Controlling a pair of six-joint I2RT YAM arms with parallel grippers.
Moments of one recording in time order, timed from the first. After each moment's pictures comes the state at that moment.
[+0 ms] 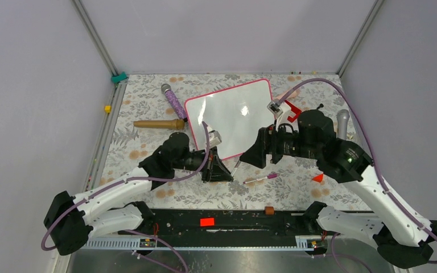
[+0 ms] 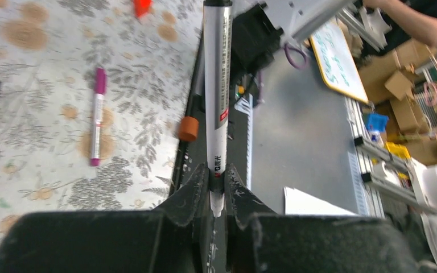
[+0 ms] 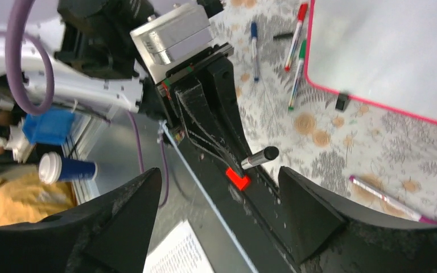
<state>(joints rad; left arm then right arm) -0.81 1.01 0.64 0.13 0.76 -0.42 0.78 0.93 1.20 -0.67 -0.33 0.52</state>
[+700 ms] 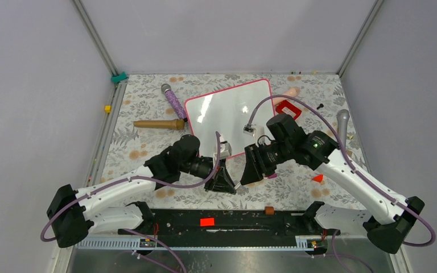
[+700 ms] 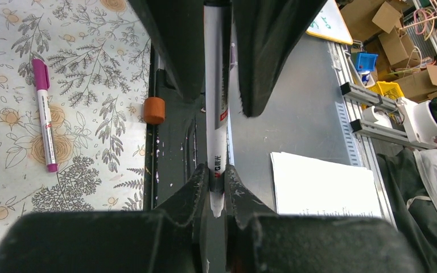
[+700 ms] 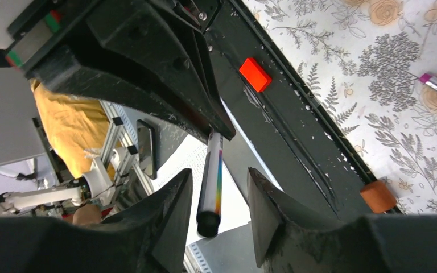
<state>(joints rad) -0.93 1.07 0.72 -0.01 0.85 -0.26 0.78 1.10 1.19 -0.98 -0.62 0.42</state>
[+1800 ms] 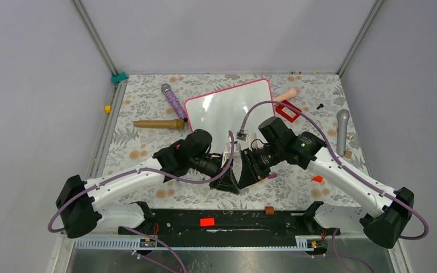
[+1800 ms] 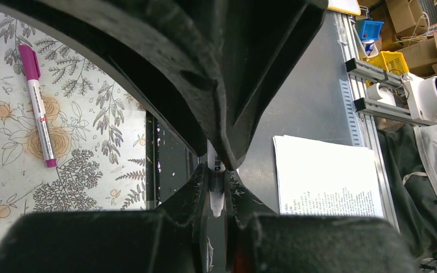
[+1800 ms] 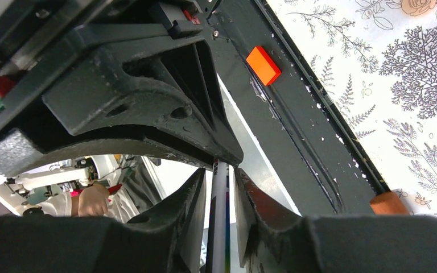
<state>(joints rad) -0.96 1.20 0.86 -0.19 0.86 -0.15 0.79 1.16 1.10 -0.88 -0.72 0.41</state>
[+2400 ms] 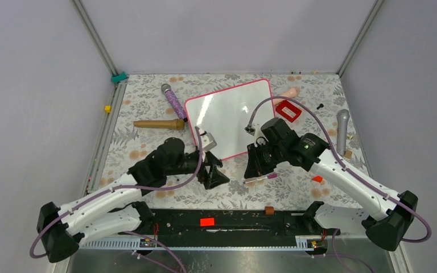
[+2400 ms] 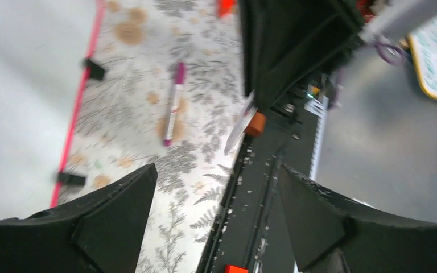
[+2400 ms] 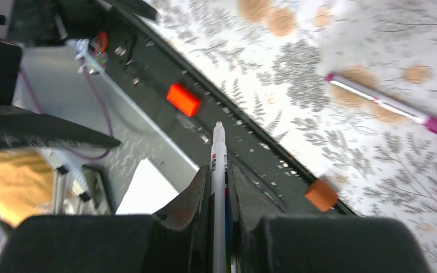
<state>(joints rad) -0.91 0.94 0.72 -0.14 0.48 -0.20 0.79 1.14 1.09 -0.90 -0.44 0.44</state>
